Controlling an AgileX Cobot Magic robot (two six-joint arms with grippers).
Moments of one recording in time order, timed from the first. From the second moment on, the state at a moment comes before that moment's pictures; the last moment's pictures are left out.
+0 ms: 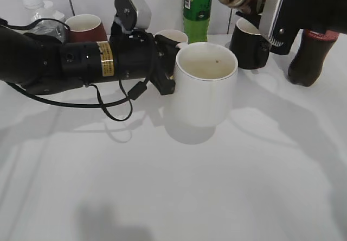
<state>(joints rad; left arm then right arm) -0.49 1.96 -1.07 1.00 -0.91 -0.55 0.24 1.56 -0.87 -0.88 -0.65 -0.50</state>
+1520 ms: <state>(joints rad) -0.49 1.96 -1.07 1.01 -0.97 -0.55 0.24 1.56 -0.87 -0.88 -0.62 -0.85</state>
